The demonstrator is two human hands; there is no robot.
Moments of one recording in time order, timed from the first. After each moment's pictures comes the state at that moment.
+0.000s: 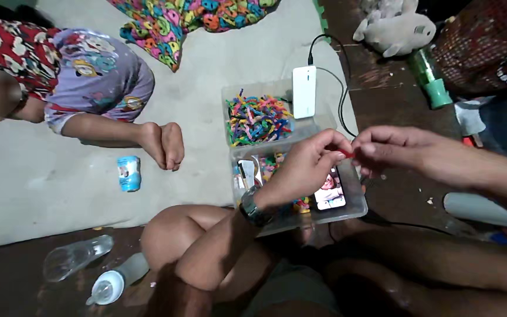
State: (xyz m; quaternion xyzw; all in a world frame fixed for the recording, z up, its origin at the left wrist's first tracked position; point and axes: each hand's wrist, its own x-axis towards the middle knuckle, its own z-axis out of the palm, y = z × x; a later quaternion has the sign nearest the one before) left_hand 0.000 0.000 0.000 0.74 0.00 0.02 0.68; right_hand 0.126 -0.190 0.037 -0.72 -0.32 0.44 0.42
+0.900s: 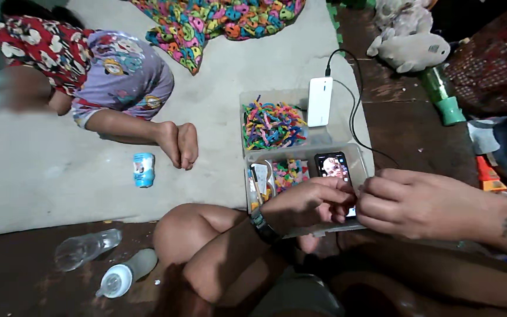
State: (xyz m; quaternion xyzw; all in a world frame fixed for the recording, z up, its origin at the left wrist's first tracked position) left_hand -0.033 0.003 -0.025 0.34 0.07 -0.28 0.89; right_hand 0.092 -0.175 0.037 -0.53 -0.84 -0.09 0.03
